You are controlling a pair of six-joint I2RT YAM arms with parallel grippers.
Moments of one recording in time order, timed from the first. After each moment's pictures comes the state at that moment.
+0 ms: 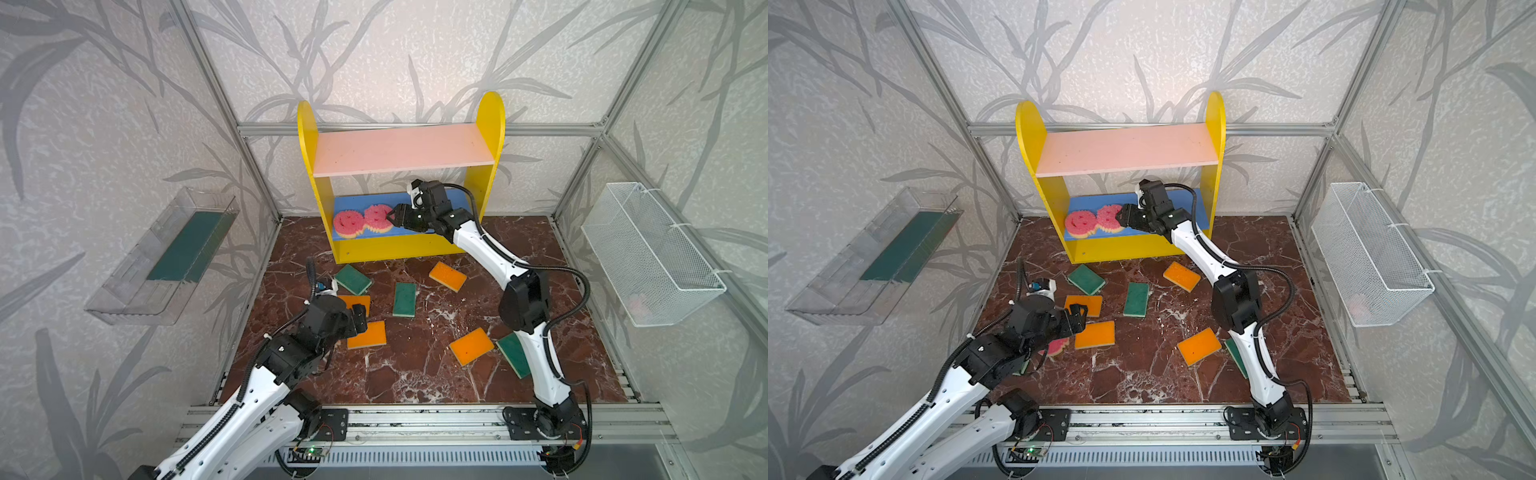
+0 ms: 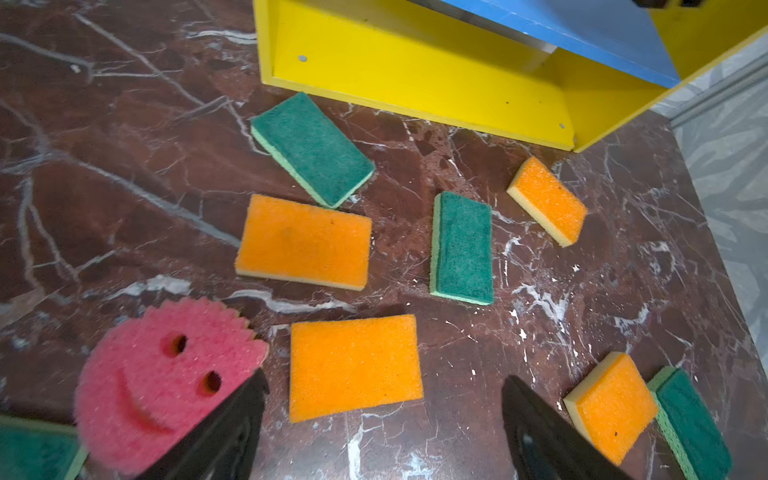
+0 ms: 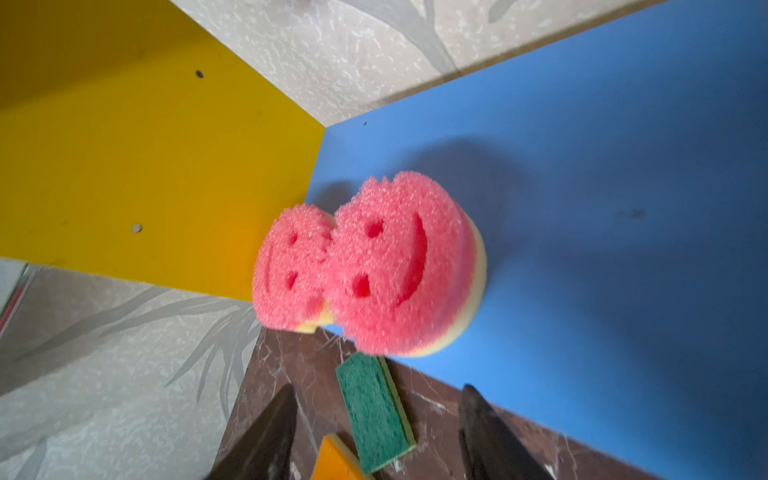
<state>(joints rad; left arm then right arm) -0.54 0.71 0.70 -0.73 -0.24 -0.69 0.56 2.24 2.17 -0.43 -0.34 0.63</state>
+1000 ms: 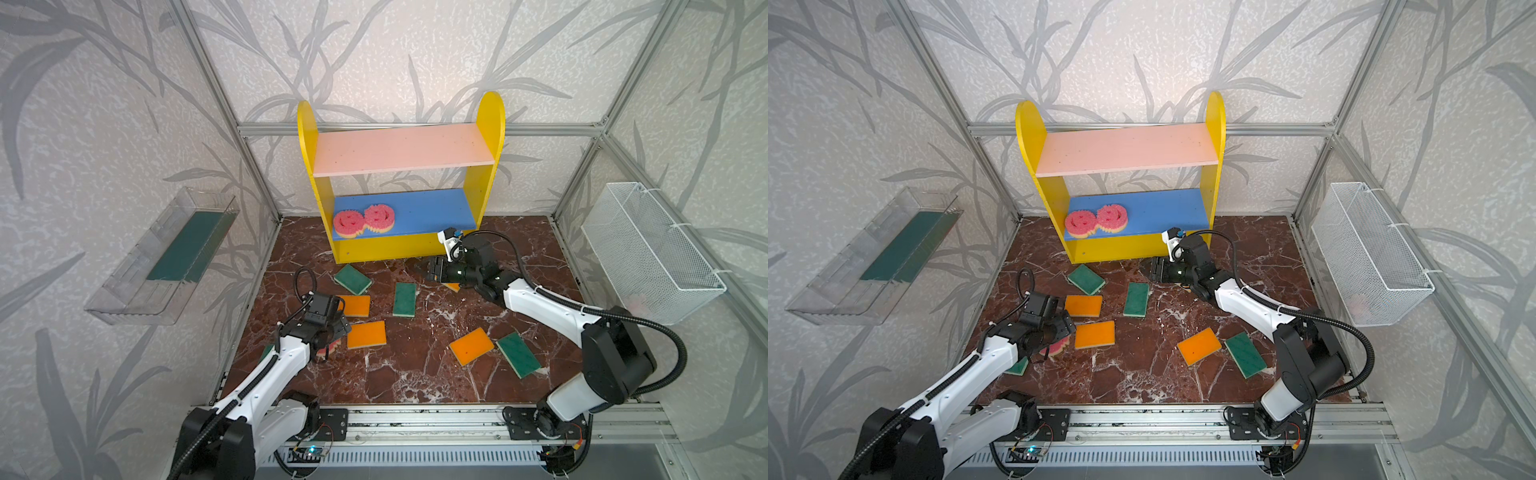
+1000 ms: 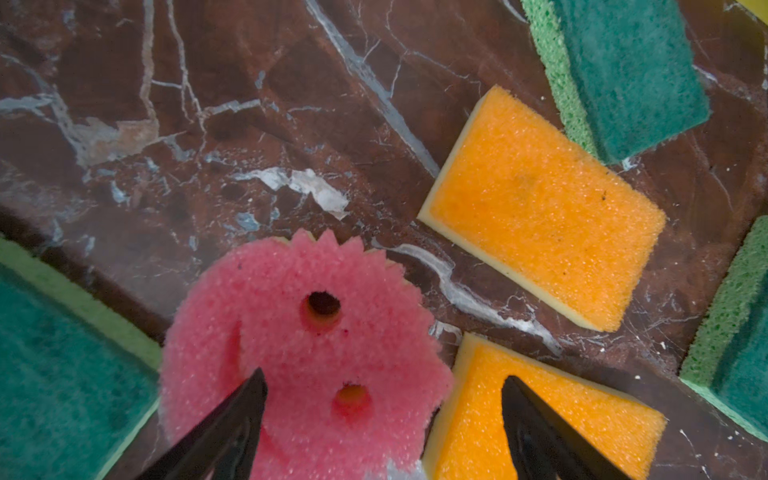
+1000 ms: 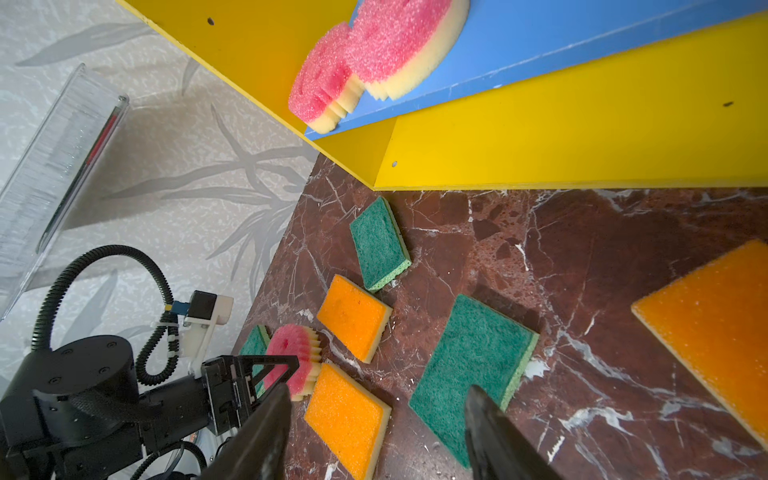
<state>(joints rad) -0.25 1.03 0.53 -0.59 -0.18 -0.77 0.55 1.58 1.05 0.07 -0.44 0.62</state>
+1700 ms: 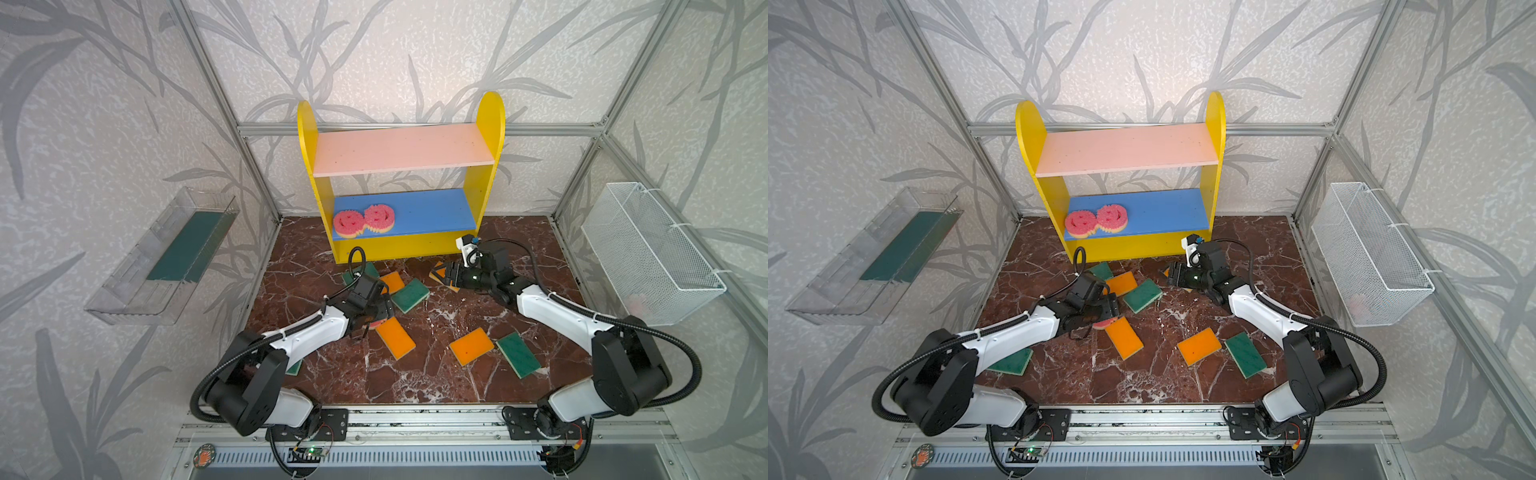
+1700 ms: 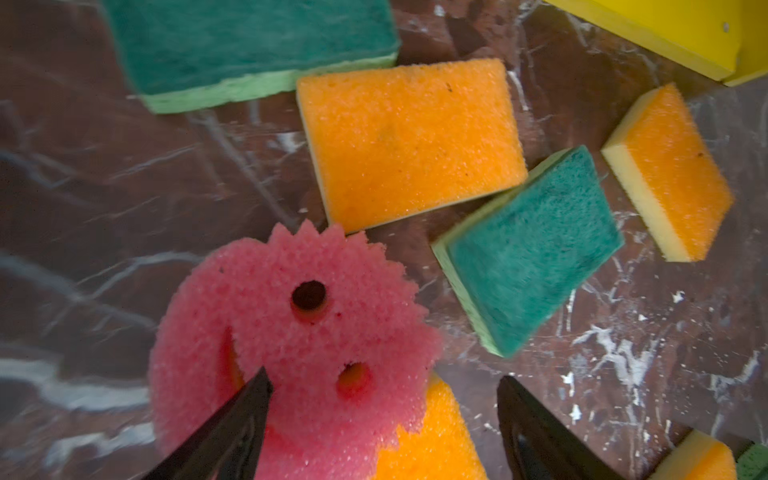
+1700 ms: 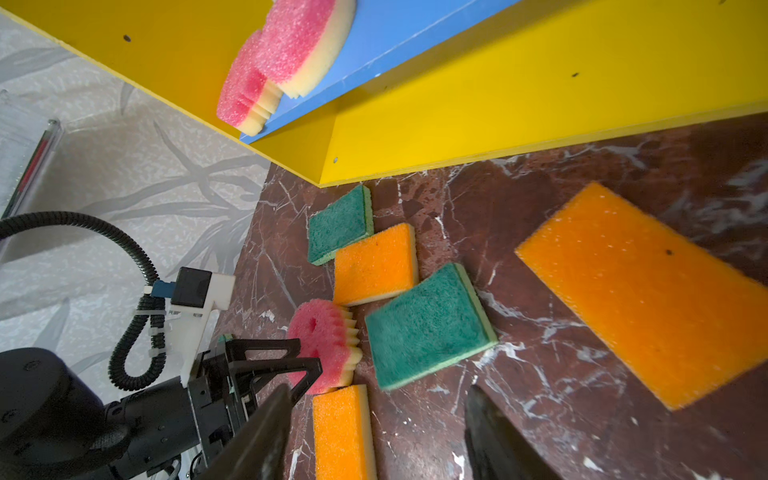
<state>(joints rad) -0.57 1.45 0.77 -0.27 -0.08 -0.80 0.44 1.49 0.92 0.01 -0.42 0.62</state>
